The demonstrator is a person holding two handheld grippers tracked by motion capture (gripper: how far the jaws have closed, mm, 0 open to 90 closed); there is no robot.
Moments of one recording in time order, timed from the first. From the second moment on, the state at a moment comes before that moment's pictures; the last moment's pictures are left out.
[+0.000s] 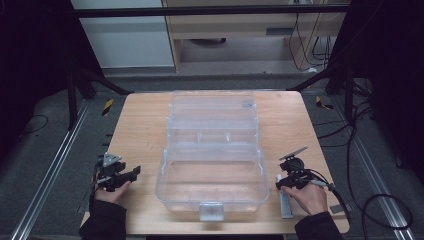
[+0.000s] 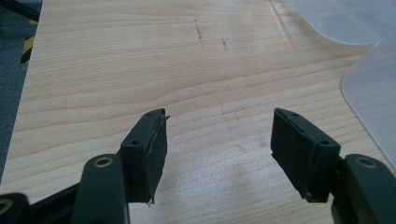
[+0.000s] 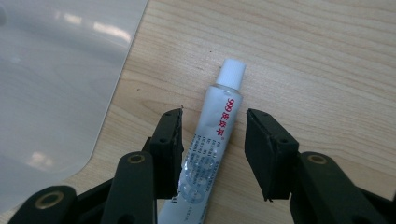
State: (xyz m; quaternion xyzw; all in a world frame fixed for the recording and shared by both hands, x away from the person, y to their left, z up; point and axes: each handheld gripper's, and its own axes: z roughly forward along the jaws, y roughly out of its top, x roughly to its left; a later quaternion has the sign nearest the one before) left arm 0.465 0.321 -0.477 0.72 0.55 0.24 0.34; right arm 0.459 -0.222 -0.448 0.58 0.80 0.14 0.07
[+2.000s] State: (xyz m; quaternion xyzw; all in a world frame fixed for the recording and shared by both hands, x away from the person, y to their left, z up) left arm 0.467 0.320 -0.478 0.73 0.55 0.23 0.34; right arm 0.459 -0.237 -0.418 0.53 0.83 0.17 0.07
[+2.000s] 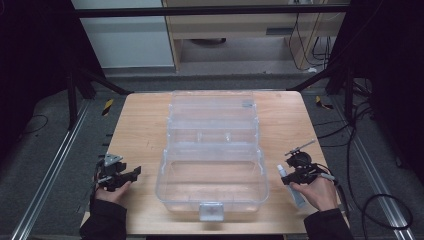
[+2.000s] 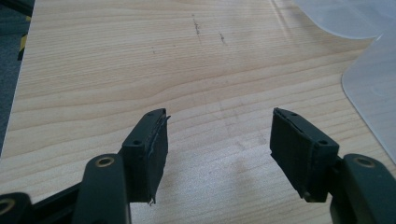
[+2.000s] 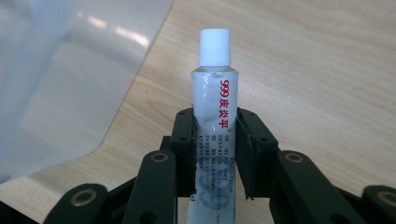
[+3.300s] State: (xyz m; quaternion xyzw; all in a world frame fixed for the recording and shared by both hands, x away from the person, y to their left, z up) left arm 0.467 0.318 -0.479 0.74 0.55 0.22 0.33; right arm 0.455 -0.213 -0.318 0.37 0.87 0.32 0.12
